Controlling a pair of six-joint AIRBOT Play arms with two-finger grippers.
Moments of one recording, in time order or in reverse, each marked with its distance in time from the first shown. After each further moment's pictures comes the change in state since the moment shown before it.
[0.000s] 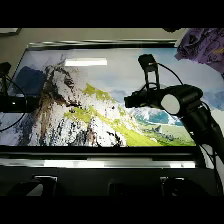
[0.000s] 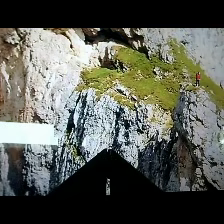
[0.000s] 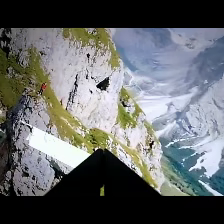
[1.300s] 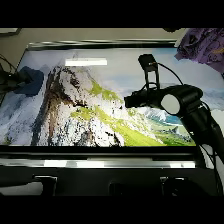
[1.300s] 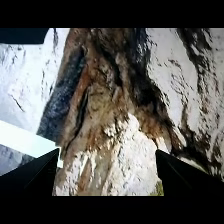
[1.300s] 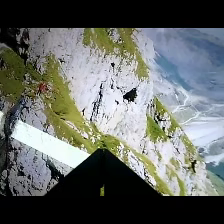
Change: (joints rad) left arm 0.176 -0.529 0.464 0.131 0.127 -0.176; right arm 0.000 0.000 0.000 0.000 -0.003 0.004
